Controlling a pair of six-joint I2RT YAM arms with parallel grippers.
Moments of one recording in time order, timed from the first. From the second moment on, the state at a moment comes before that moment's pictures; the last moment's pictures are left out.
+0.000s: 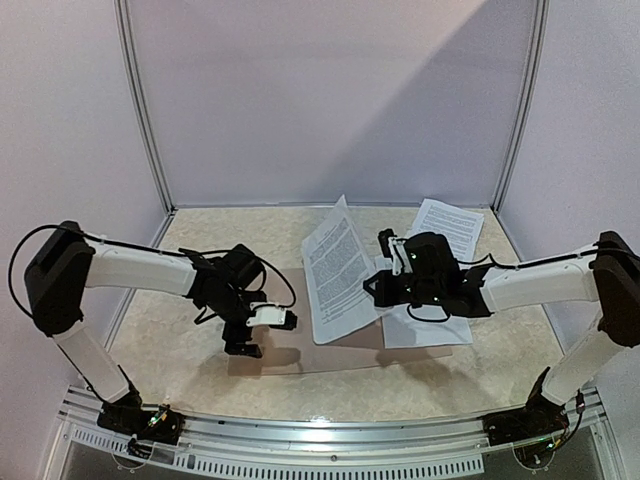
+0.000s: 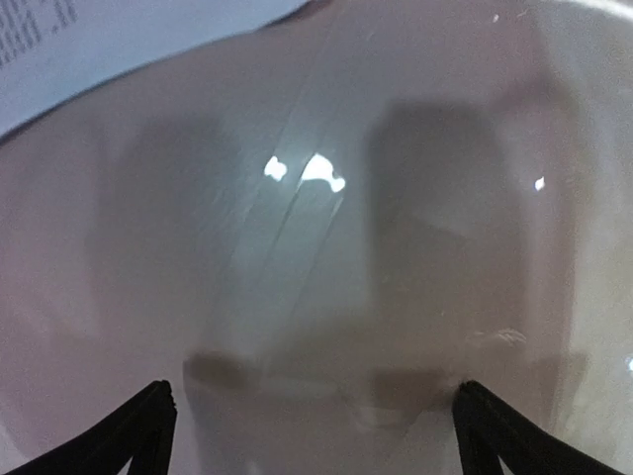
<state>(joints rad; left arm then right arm) -0.73 1.66 0.90 -0.50 0.15 0.88 0.84 1.57 0.82 0.19 0.01 0.56</state>
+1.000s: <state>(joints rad) -0.85 1.83 1.12 -0.75 0.28 0.89 0.84 1.53 0.74 0.12 -0.01 0.67</state>
